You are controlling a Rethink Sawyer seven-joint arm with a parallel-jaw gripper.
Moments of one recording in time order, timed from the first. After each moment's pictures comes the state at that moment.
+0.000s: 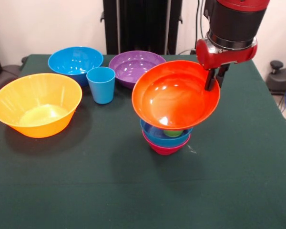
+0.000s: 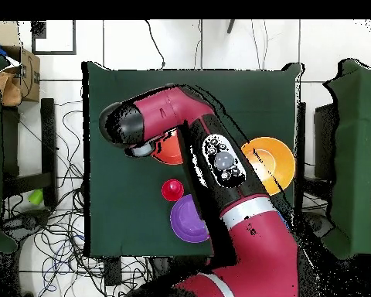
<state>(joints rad) -0.39 -0.62 0.63 1.45 -0.60 1.06 1.83</state>
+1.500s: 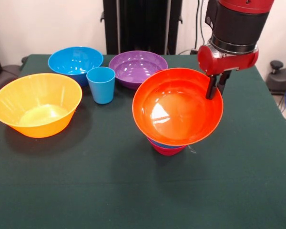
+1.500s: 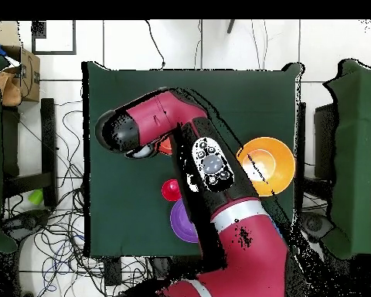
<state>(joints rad) -0.34 -0.64 0.58 1.46 -0.65 0.94 1.83</state>
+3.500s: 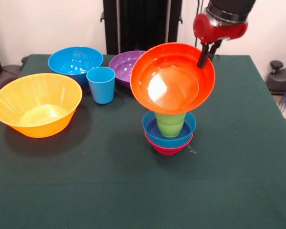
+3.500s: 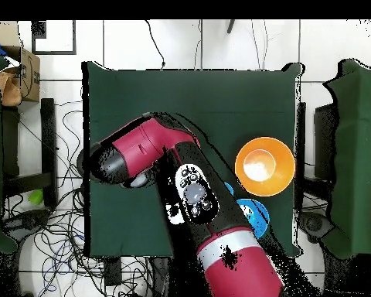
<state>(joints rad) -0.31 -0.77 0.55 1.66 -0.68 0.95 1.83</state>
